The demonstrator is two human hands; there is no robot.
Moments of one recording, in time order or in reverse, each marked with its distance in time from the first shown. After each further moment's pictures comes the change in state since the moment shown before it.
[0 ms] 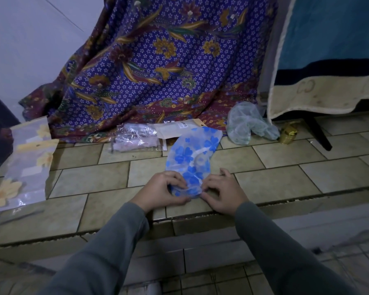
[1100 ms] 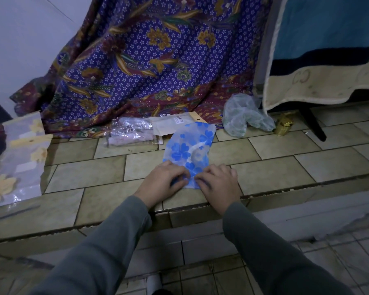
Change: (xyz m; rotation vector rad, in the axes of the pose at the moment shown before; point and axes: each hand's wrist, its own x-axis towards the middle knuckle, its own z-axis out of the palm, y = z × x) left_hand 0.007 0.007 0.009 0.359 -0.041 0.102; right_hand -0.008 -0.012 0.023 -0.415 0.321 0.133
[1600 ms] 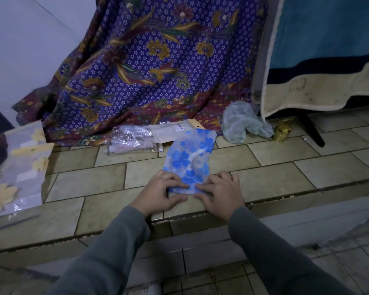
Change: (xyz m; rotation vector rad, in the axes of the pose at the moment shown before) left_hand -0.010 -0.017 0.008 -0.136 0.028 -0.059; right_hand 0.001 0.002 -0.011 -0.063 -0.126 -0.036
